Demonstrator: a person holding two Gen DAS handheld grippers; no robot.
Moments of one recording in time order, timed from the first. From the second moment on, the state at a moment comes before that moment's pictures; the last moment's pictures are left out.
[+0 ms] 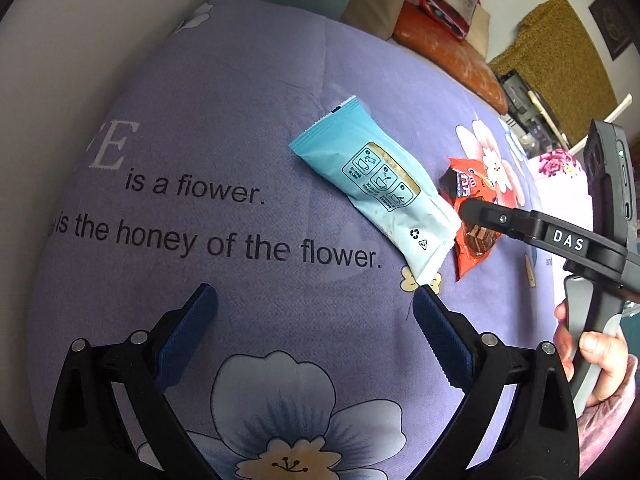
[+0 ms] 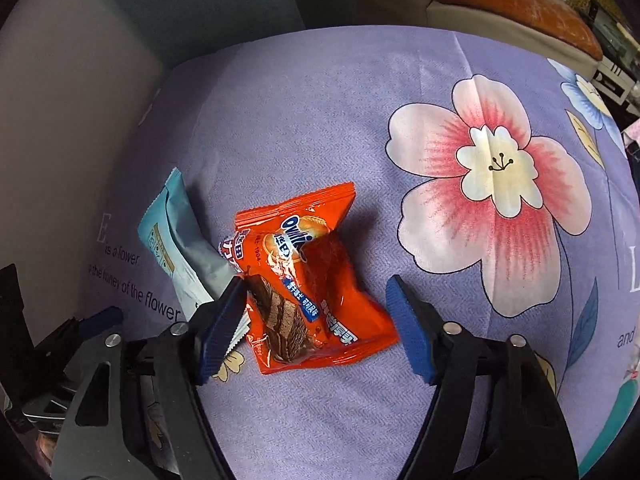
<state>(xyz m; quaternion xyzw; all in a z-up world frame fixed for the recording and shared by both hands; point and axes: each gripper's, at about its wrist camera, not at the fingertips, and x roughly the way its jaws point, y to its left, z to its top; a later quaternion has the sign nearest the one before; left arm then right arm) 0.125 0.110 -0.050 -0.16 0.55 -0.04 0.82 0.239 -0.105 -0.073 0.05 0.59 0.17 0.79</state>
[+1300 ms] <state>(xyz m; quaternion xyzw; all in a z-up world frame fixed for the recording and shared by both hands) 0.137 0.010 -0.037 -0.07 0.53 -0.03 0.84 0.149 -0.212 -0.058 0.14 0.55 0.12 0.82</state>
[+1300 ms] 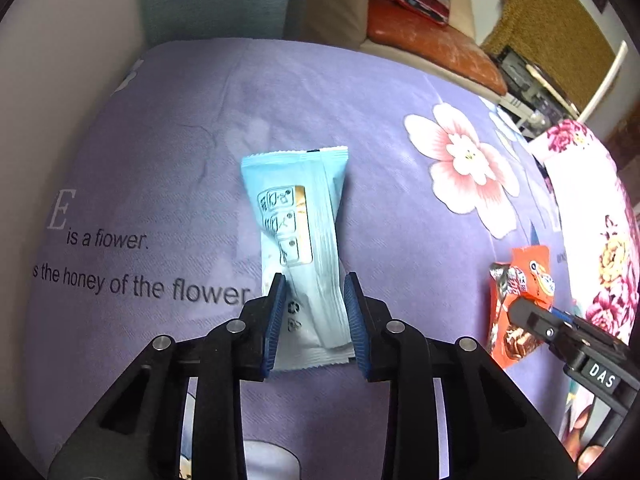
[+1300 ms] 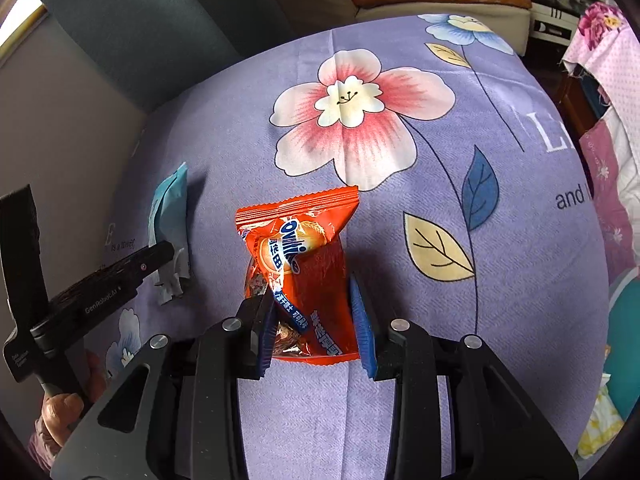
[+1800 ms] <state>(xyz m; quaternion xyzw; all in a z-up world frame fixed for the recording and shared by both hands) 0.100 -0.030 -0.024 -0.04 0.53 -0.10 0.84 0.090 -0.254 -0.045 0.18 0.52 0.10 0.83</state>
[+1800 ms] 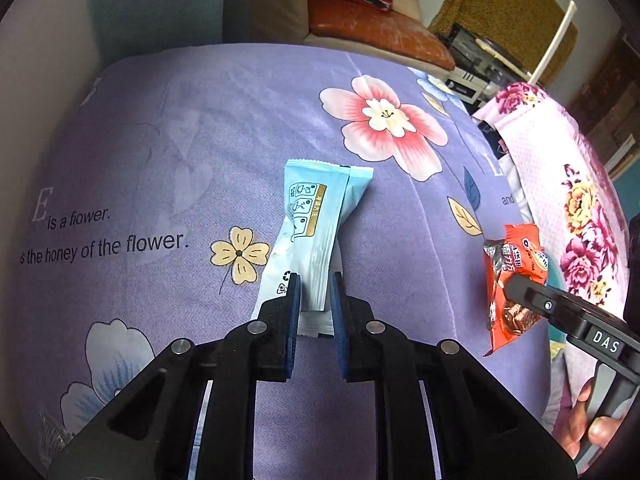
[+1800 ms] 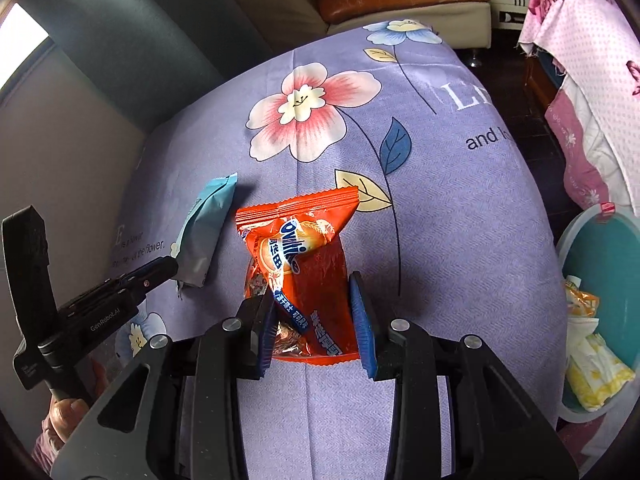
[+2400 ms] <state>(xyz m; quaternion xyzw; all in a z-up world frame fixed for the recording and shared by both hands) 0.141 -0.036 -0.040 0.00 0.53 -0.07 0.85 0.092 -0.255 -0.049 0.19 0.53 0.10 0.82</state>
